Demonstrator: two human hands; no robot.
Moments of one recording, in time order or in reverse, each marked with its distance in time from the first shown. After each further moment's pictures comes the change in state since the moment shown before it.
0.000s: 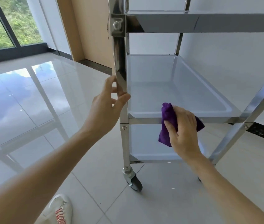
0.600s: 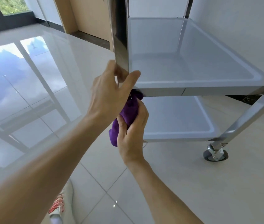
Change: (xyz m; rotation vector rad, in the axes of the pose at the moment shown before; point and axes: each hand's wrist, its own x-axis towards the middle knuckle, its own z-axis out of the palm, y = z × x) left_hand -0.015 -0.037 0.044 0.029 0.109 -0.118; right_hand -0.064 -0.104 0.140 0.589 0.137 0.400
